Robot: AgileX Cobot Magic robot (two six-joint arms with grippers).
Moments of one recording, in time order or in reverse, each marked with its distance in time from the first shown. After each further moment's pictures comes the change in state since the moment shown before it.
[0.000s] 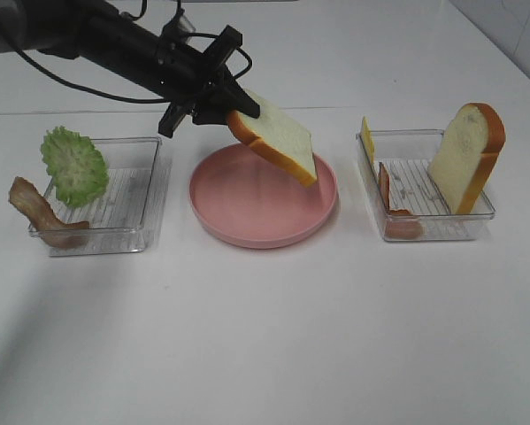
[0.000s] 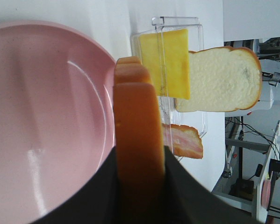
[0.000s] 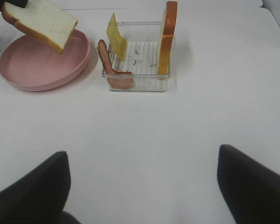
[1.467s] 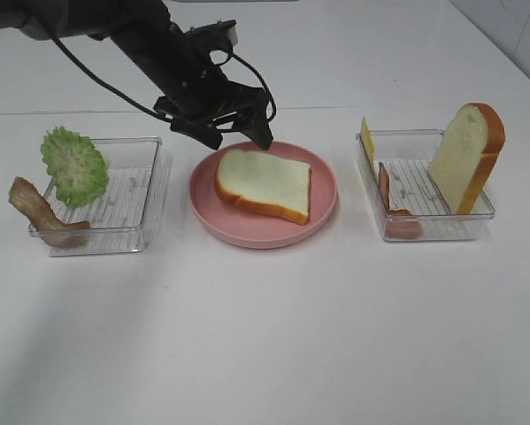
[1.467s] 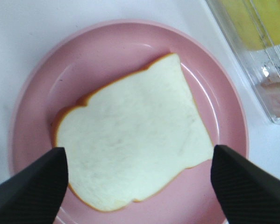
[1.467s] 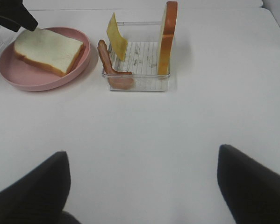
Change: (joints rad) left arm -0.136 -0.054 -0.044 0.604 -0.088 0.010; right arm 0.000 0.000 0.000 0.000 0.000 0.000
